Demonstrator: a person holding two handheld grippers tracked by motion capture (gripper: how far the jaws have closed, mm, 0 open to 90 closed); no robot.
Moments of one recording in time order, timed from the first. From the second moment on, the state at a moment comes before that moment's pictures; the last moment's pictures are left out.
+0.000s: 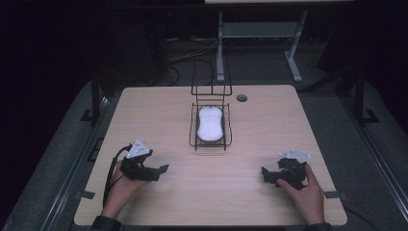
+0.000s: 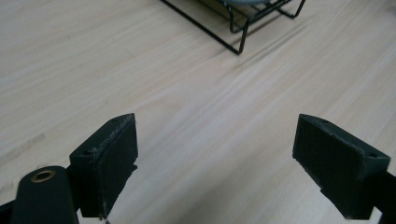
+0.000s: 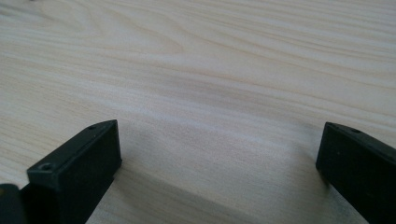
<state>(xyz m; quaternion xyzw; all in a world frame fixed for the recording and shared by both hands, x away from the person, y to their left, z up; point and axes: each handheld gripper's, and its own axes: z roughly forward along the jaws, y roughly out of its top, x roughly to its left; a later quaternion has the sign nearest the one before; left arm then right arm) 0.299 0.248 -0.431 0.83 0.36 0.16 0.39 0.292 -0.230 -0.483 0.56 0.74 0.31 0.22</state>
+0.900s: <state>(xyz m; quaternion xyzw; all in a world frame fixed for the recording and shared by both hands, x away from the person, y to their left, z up) 0.280 0.256 -0.467 0.86 0.37 0.14 0.32 0.292 -0.230 -0.483 0.56 0.74 0.31 0.22</state>
